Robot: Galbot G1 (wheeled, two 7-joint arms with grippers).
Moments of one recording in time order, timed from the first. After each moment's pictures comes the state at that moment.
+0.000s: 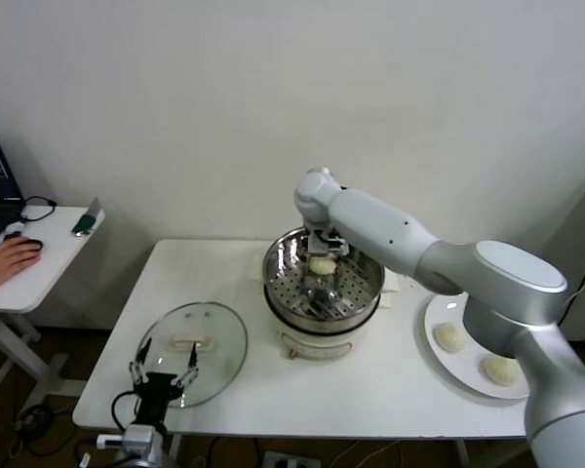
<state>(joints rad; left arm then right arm) 1.61 -1.43 -0.58 -1.93 0.11 -0.01 -0.08 0.29 1.41 -0.94 0.83 -0.71 0.72 -1.20</state>
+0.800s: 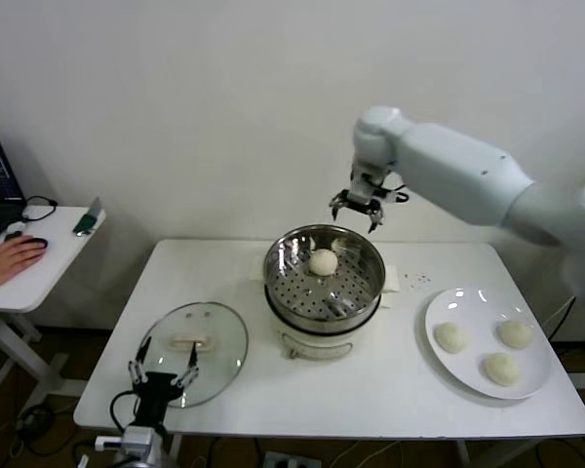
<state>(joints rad) 1.62 -1.43 -0.58 -1.96 0.12 -0.01 -0.08 0.65 1.04 -1.25 1.02 0.01 0.35 -1.22</state>
